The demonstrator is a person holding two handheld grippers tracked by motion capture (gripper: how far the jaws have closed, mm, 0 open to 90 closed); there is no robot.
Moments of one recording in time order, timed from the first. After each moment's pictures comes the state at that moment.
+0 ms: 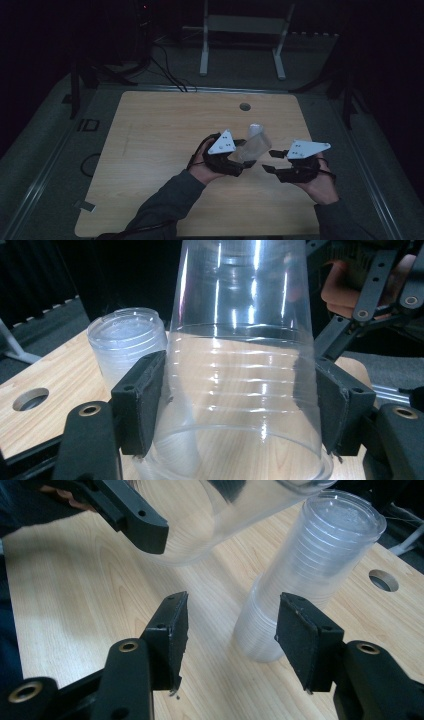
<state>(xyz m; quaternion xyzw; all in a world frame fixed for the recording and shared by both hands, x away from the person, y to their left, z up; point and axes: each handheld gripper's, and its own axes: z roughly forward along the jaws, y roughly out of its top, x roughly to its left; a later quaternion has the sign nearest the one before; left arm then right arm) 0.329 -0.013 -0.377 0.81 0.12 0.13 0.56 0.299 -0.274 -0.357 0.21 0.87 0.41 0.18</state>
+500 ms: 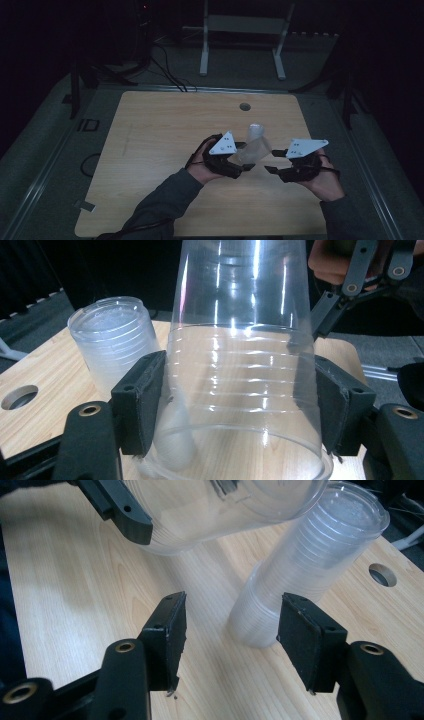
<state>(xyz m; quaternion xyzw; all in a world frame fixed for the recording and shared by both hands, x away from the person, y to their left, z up) 0.329 -0.013 -0.377 0.83 0.09 0.12 0.54 0.302 -0.275 -0.348 0.18 0.90 0.37 0.18</state>
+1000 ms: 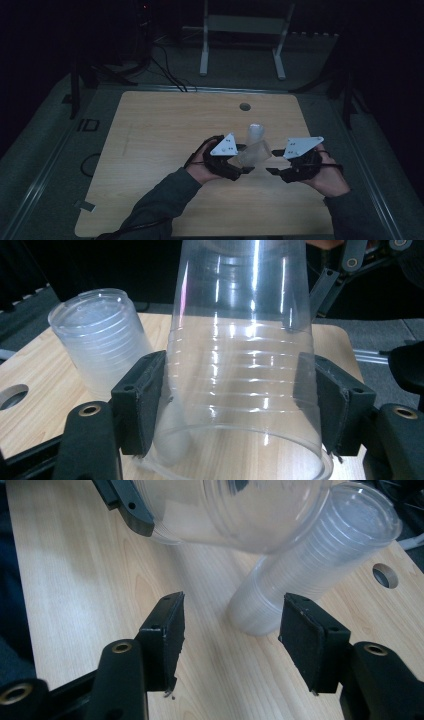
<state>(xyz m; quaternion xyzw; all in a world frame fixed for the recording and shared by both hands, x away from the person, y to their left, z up) 0.328 -0.013 -0.377 0.84 0.07 0.11 0.52 0.303 -0.269 -0.335 0.14 0.92 0.31 0.17</state>
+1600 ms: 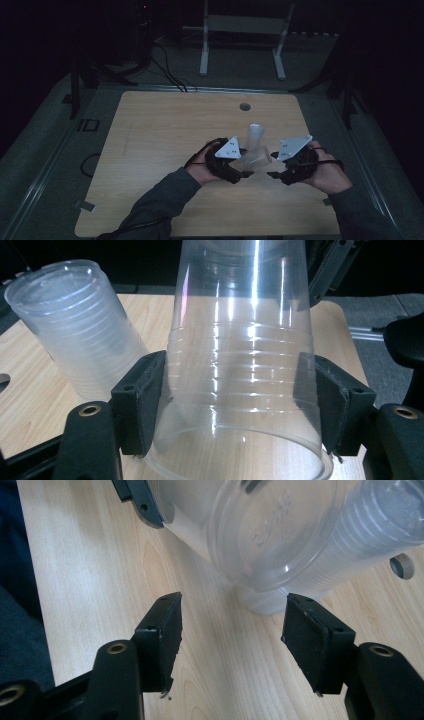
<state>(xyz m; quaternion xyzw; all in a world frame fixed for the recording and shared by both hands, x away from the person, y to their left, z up) 0.329 -0.019 -0.384 0.86 0.06 0.10 0.49 0.304 -0.257 -0.329 0.10 0.95 0.24 0.16</state>
